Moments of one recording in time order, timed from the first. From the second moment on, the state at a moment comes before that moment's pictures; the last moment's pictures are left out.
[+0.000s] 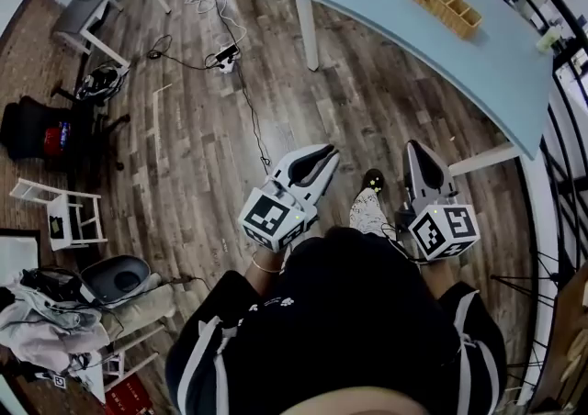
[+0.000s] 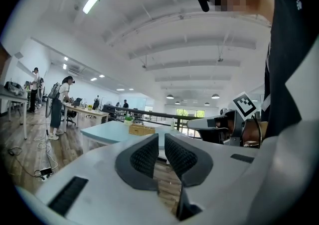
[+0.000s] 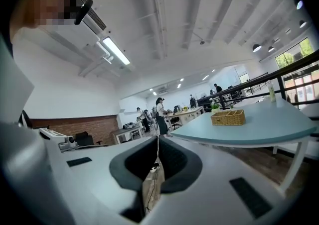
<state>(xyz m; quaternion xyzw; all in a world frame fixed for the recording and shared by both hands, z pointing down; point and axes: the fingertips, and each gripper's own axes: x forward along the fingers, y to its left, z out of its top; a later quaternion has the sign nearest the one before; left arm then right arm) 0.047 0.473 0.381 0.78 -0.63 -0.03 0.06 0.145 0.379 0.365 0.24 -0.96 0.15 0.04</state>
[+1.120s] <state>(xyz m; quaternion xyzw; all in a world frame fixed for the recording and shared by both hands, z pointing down) -0.037 0.328 0.401 0.73 -0.68 0.00 0.08 0.054 0.222 0.388 0.17 -0.97 0.17 0.05</state>
